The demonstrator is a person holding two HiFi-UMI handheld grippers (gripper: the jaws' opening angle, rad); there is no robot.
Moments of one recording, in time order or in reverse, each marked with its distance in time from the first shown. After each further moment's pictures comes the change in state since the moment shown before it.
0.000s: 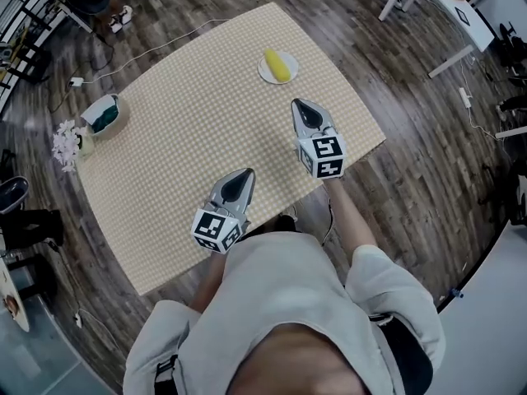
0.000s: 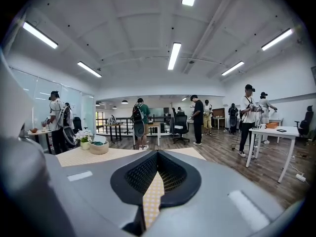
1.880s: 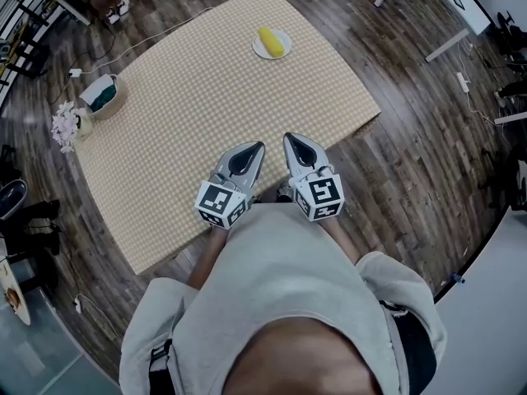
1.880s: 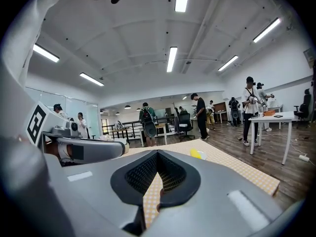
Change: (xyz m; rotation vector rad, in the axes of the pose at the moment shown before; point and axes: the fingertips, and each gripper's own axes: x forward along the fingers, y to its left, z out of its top) left arm -0.005 -0.064 0.010 0.080 -0.026 -0.092; right arm -0.150 0.092 -0.033 0.099 -0.026 0.058
